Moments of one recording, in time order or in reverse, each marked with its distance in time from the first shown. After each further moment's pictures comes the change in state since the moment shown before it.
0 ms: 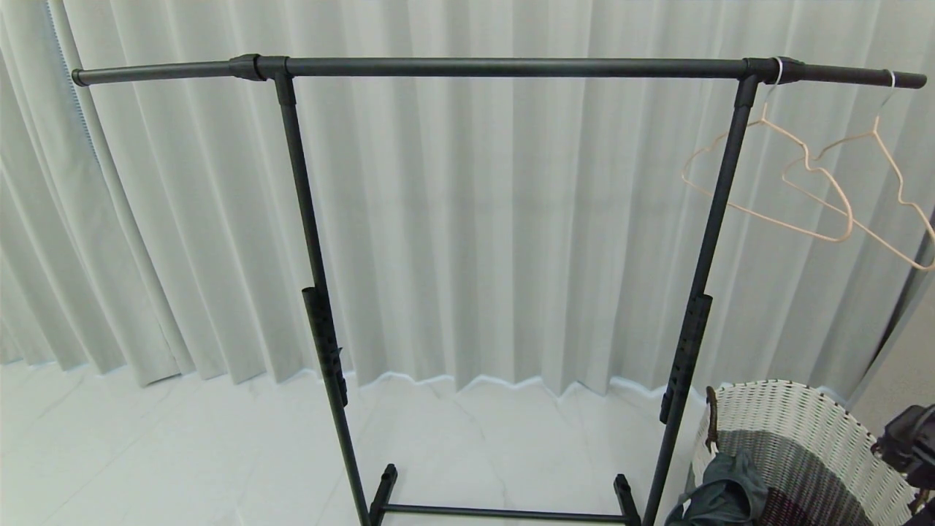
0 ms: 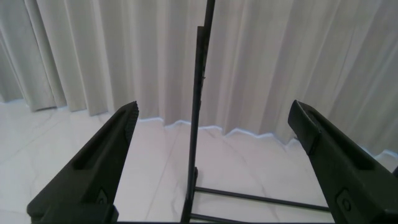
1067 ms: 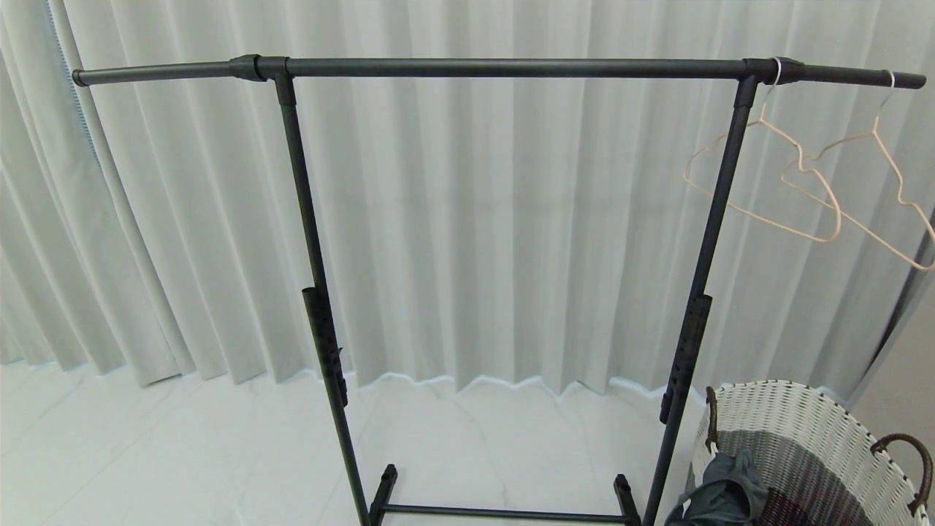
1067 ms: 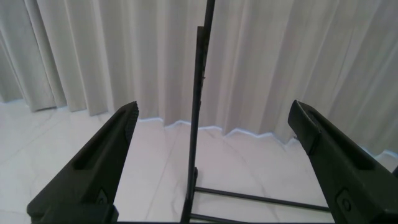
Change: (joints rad) left arm 0.000 0.000 0.000 0.000 0.000 0.000; right arm -0.061 -1.123 0.290 0.024 -0.001 0.346
